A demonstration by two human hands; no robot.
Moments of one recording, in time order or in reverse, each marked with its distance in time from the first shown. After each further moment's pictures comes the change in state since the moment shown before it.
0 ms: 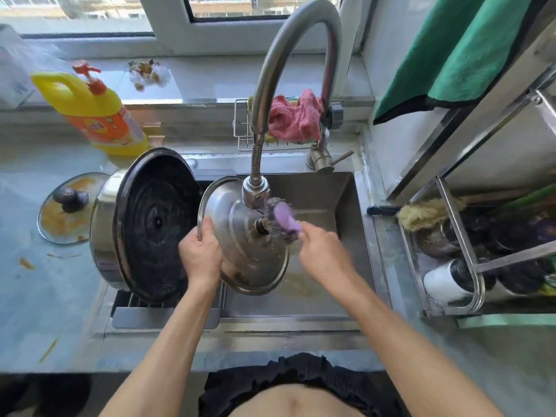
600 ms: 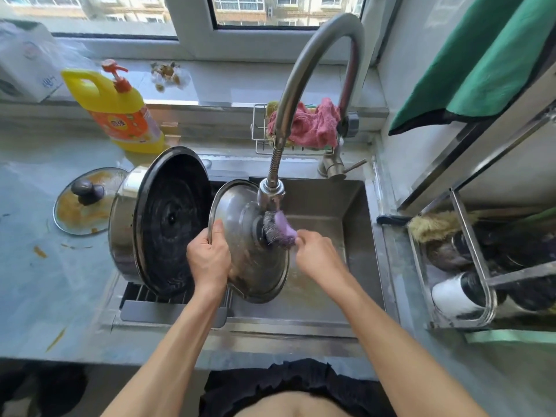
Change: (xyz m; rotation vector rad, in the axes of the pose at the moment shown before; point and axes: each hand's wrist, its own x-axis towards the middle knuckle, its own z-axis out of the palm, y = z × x) left_hand -0.005 0.001 -0.013 0.044 0.002 0.060; right_hand 0.004 -0.023 0.019 0.014 -0.113 0.054
